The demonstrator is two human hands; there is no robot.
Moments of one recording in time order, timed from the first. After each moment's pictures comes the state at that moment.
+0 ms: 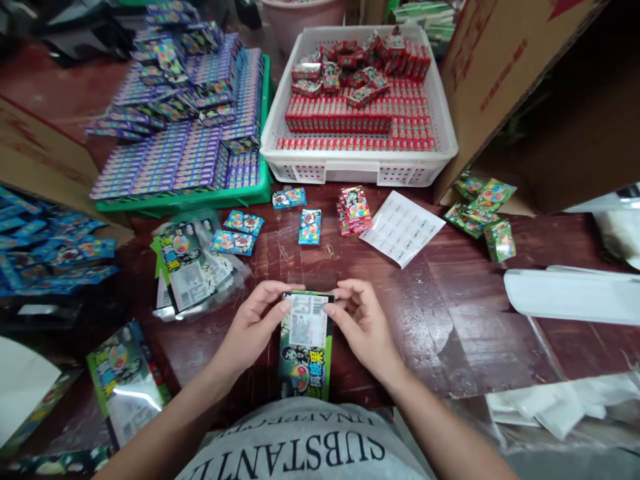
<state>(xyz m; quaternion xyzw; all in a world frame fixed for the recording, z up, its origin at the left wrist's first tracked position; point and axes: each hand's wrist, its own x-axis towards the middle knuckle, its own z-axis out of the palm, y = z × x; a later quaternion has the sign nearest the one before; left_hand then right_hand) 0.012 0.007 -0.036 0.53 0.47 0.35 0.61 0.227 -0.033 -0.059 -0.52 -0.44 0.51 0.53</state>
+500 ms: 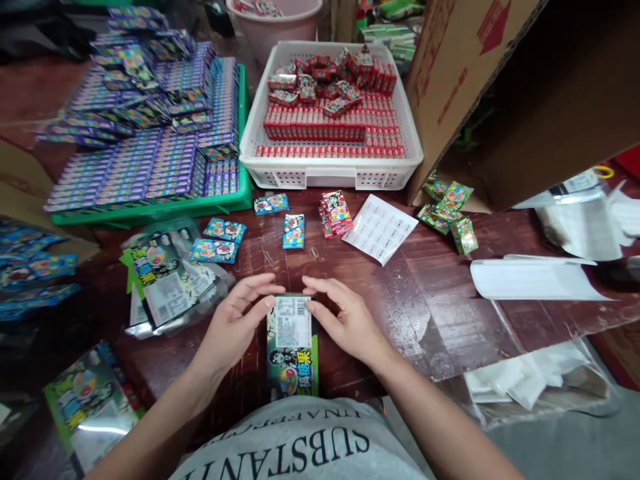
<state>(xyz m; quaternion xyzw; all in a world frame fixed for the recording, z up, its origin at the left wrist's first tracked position) 0.012 0.022 -0.032 0.51 0.49 0.37 0.61 0.235 -0.015 -0.032 -0.50 -0.60 0.44 0.45</state>
